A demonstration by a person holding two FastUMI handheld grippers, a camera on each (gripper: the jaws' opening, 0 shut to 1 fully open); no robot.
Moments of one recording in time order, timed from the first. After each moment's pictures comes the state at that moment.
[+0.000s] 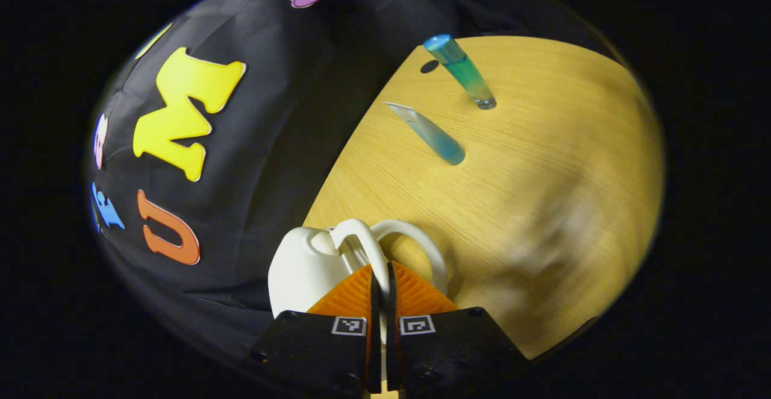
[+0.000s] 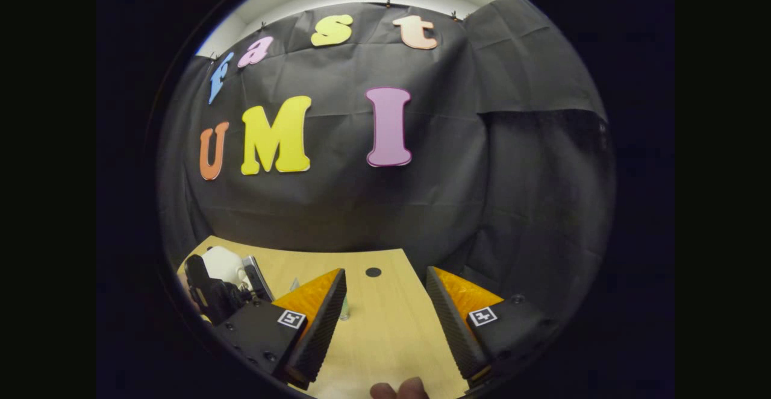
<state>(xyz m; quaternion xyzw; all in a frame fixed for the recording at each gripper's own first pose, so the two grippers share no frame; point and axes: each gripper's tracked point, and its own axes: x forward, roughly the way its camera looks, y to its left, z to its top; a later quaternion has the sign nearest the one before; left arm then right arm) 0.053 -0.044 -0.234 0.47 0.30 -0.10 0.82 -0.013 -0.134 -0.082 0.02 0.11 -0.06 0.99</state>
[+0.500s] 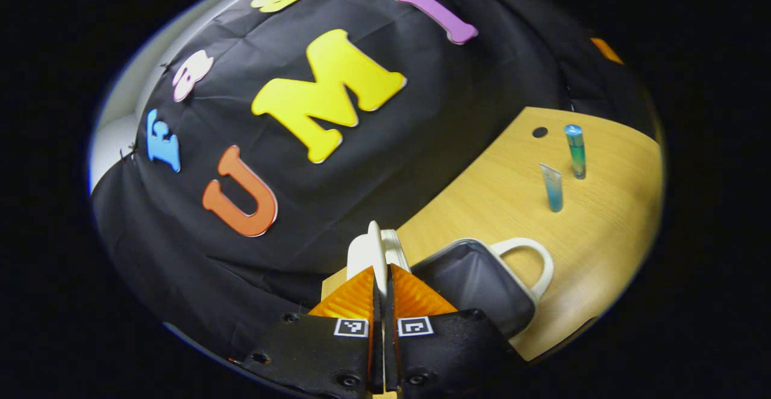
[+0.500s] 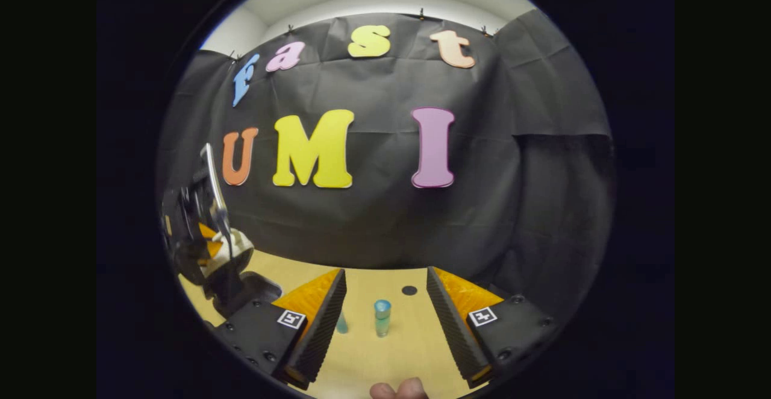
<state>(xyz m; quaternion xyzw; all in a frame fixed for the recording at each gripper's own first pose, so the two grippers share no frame) 0.059 0.089 -0.075 0.36 0.18 0.01 0.92 0.003 -0.040 -0.048 0.00 0.08 0.01 1.00</state>
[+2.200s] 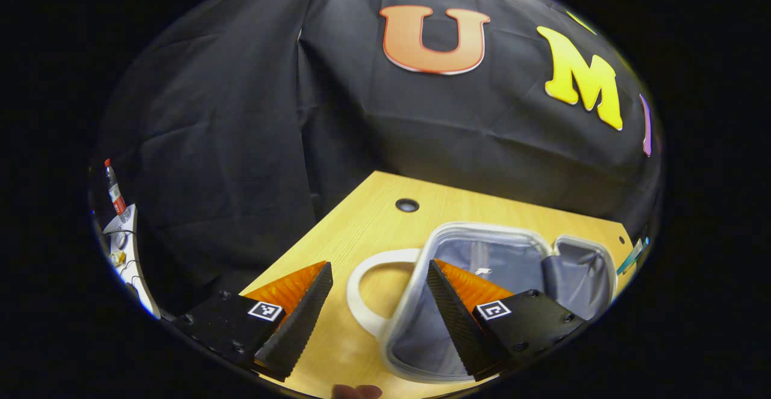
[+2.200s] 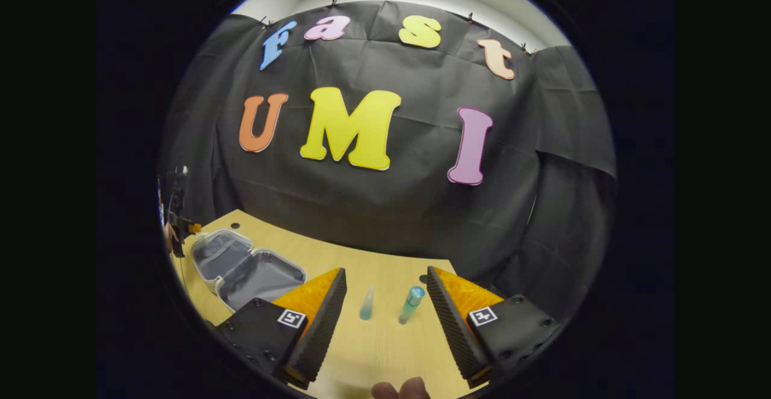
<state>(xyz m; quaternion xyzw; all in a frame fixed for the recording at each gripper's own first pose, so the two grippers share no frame) 0.064 0.404 -0.209 -0.07 0.20 0.16 0.96 -0.009 0.037 -0.067 -0.07 0.12 0.01 0.99</state>
